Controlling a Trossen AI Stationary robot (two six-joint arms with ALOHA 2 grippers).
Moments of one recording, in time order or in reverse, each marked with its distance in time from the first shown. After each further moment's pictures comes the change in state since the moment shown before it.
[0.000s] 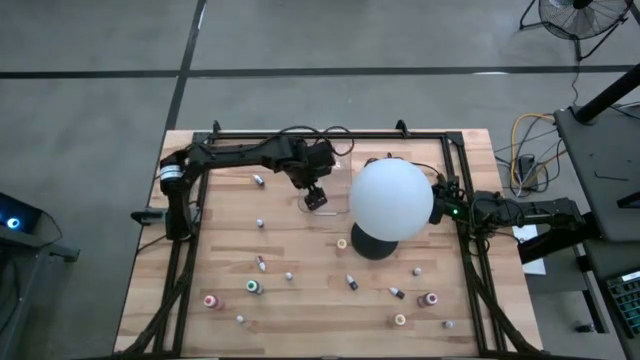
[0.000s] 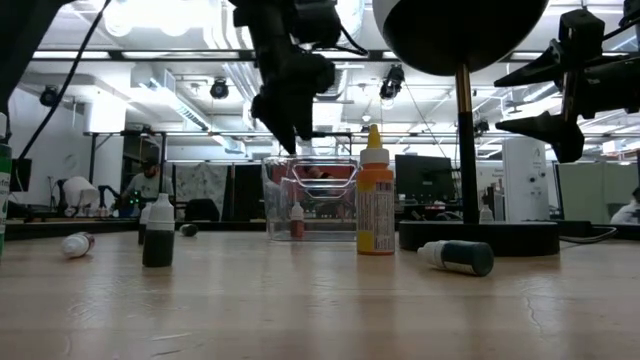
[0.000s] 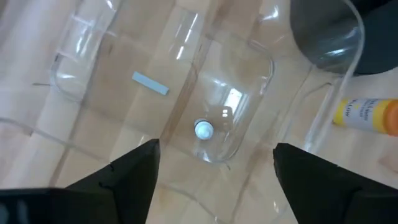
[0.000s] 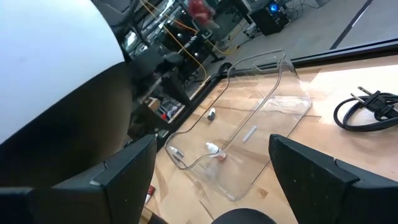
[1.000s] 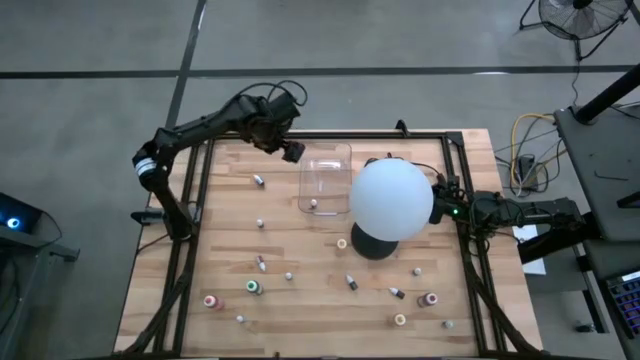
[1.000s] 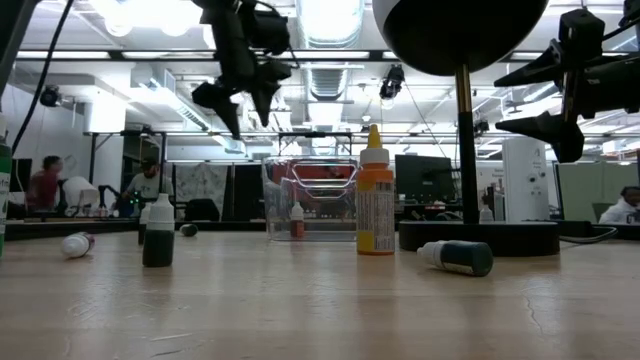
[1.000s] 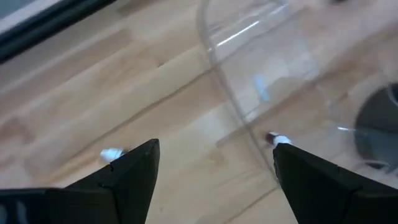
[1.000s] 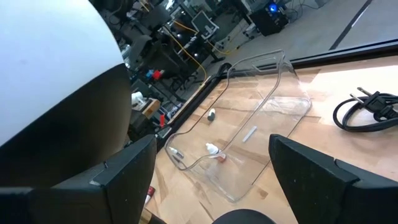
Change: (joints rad) left arm 0.300 -0.156 -0.014 -0.176 -0.002 -0.334; right arm 0.000 0.000 0.000 0.000 0.000 0.000
